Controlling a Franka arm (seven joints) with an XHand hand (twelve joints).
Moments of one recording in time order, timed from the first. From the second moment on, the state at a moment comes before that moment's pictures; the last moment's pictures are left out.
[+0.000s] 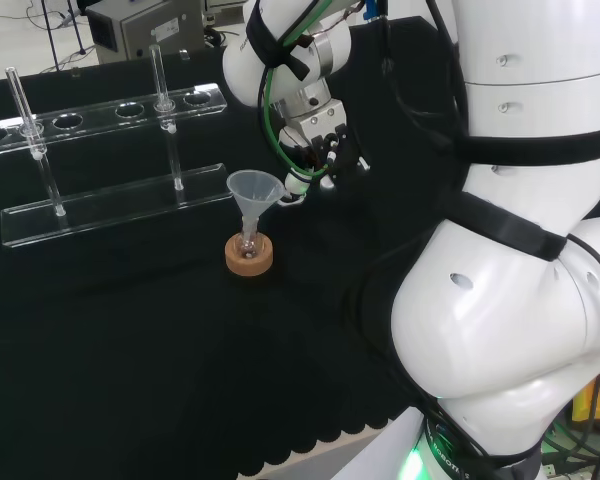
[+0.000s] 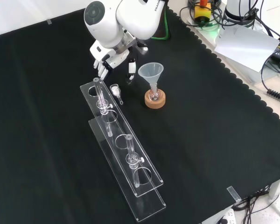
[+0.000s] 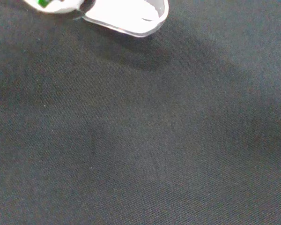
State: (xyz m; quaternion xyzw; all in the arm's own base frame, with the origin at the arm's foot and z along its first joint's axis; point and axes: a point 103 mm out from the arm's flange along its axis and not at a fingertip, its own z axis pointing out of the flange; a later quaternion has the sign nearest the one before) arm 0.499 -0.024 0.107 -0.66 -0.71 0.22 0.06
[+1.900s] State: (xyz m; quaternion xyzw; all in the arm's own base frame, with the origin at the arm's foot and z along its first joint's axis) arm 0.502 -0.021 0.074 -0.66 -0.72 0.21 0.06
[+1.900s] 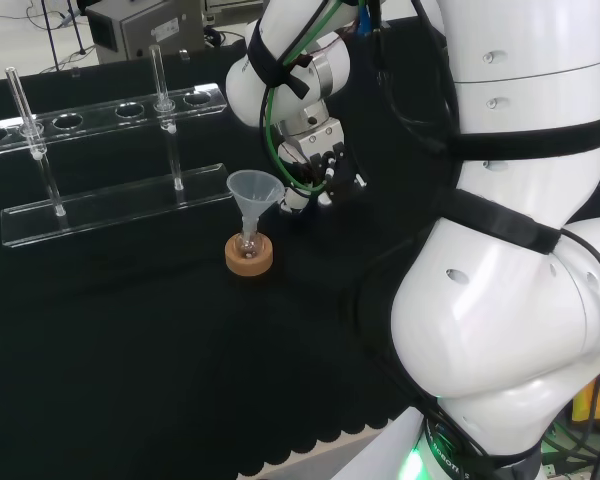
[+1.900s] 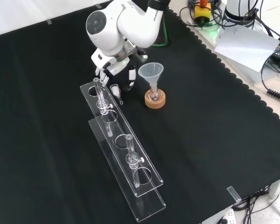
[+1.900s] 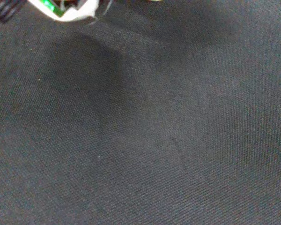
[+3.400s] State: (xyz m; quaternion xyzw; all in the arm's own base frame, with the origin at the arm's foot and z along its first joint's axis) arm 0.506 -0.019 0.070 -0.65 -0.72 0.22 0.06
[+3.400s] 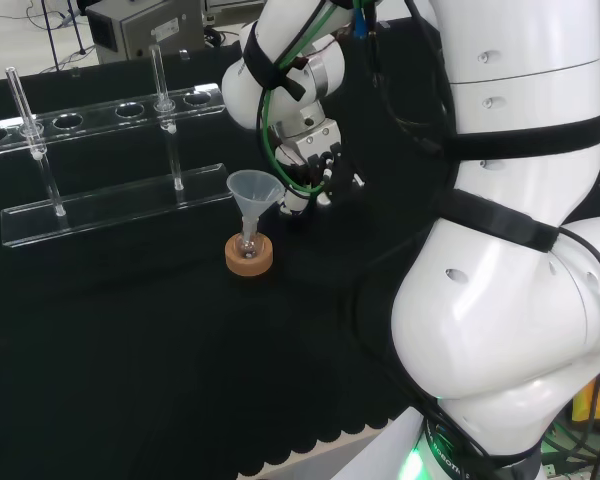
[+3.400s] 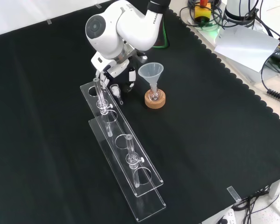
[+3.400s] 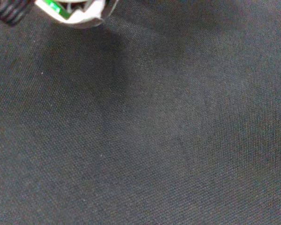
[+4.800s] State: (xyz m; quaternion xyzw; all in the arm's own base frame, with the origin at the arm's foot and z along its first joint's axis) arm 0.514 -0.031 0.111 -0.66 -0.71 0.24 0.02
